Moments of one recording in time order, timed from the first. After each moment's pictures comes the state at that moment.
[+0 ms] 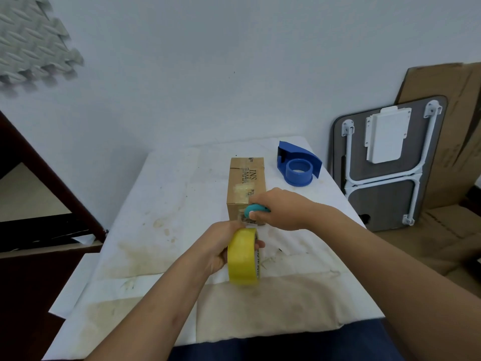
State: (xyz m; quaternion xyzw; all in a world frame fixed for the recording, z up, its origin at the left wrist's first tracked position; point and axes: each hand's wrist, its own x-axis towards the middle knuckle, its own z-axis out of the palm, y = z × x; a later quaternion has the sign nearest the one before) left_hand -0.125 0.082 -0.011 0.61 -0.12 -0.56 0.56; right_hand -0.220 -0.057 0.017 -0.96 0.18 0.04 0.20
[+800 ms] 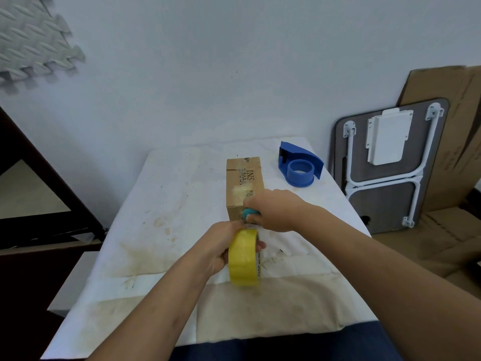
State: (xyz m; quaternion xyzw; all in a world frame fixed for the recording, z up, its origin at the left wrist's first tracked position) left_hand -0.123 0.082 -0.015 0.61 -0.12 -0.56 0.55; right_hand -0.206 -0.041 0.026 -0.98 0.18 0.09 0.07
